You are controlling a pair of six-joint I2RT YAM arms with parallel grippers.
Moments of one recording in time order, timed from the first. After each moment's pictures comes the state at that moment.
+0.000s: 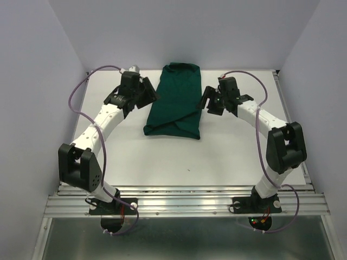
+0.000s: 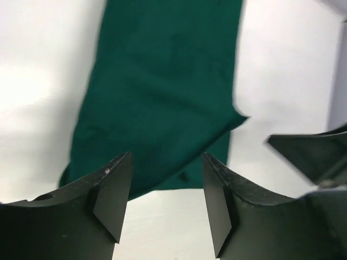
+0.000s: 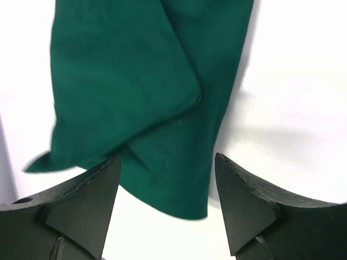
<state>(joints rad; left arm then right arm) -0.38 1.53 1.38 -0.44 0.06 -0.69 0.36 1.72 1.30 -0.33 -0.21 0.61</state>
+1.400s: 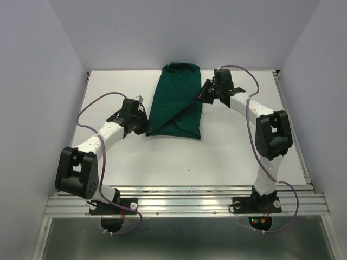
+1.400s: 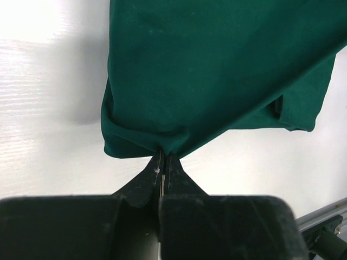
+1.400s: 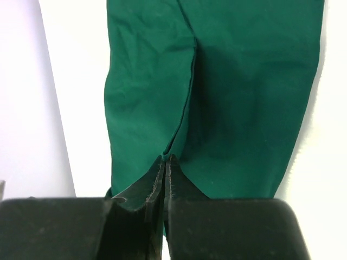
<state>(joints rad) -0.32 1.44 0.93 -0.35 0.18 -0.57 0.32 1.96 1.53 -0.21 -0.30 0.79</state>
